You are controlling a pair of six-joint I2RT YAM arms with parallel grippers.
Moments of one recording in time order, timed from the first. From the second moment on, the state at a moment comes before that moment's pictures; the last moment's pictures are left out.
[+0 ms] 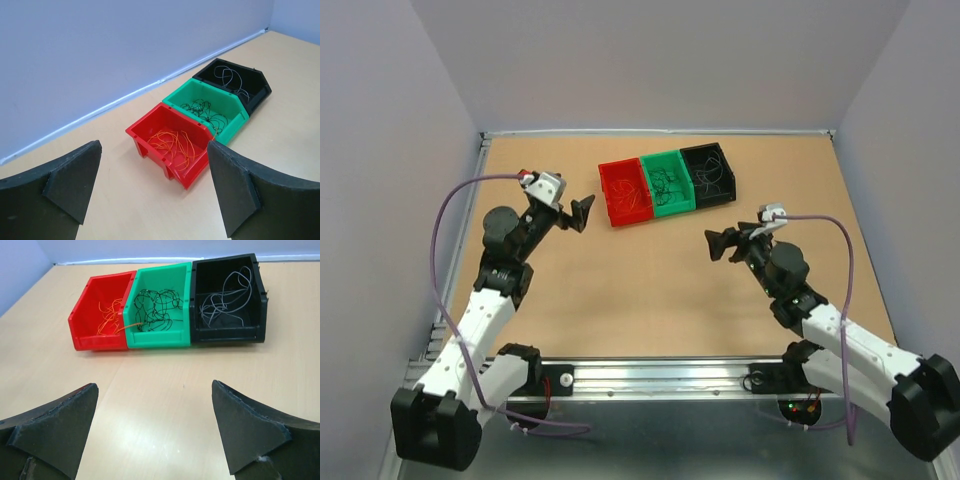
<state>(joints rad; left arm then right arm) -0.21 0.94 0.69 0.33 0.36 0.12 0.54 0.94 0.40 0.50 0.17 0.23</state>
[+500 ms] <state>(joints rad) -0.21 0.63 0.37 0.39 0.41 0.25 0.54 0.29 0.05 0.67 0.23 0.29</state>
